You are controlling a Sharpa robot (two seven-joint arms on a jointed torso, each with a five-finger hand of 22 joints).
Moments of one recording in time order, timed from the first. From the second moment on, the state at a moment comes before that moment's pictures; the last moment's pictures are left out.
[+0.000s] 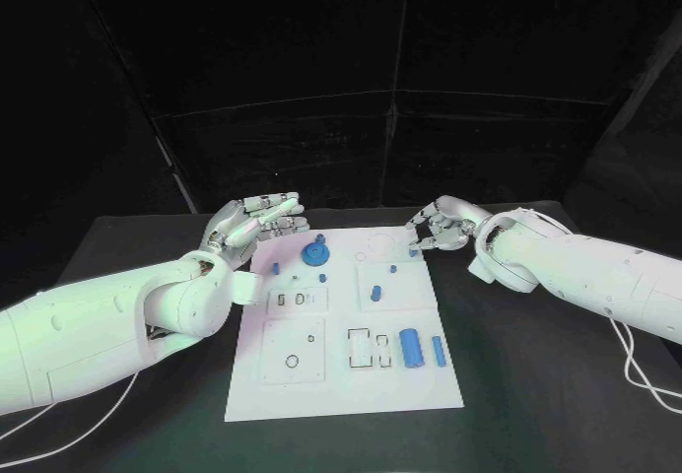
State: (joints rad) left arm 1.21 -0.85 -0.13 1.51 0.11 -0.29 0.58; left_hand 1.36 0.14 -0.18 -0.03 0.07 0.83 0.21 0.07 0.06 0.90 0.21 0.09 0.06 0.98 0.17 0.14 0.10 0.17 0.86 0.28 0.20 0.08; right arm 1.22 -0.70 -0.05 1.14 -1.11 -0.24 0.10; right_hand 1.40 -0.07 0.11 0.05 0.25 0.86 0.18 0.09 0.07 1.35 0.09 1.31 1.26 1.47 0.01 1.48 1.31 0.06 1.36 0.12 1.45 1.24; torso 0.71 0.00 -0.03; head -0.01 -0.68
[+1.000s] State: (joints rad) left arm 1.21 -0.84 -0.13 1.50 0.11 -0.29 0.58; left_hand 1.36 0.14 -0.18 -0.03 0.07 0.83 0.21 0.07 0.06 0.90 0.21 0.09 0.06 0.98 0.17 0.14 0.10 0.17 0.86 0.28 0.19 0.08; right arm 1.19 -0.68 -0.05 1.10 -1.17 -0.23 0.07; right_hand 1.40 -0.04 0.10 0.05 0.21 0.89 0.18 0.11 0.07 1.35 0.09 1.31 1.27 1.47 0.01 1.48 1.31 0.06 1.36 0.12 1.45 1.24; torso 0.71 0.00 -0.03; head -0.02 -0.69
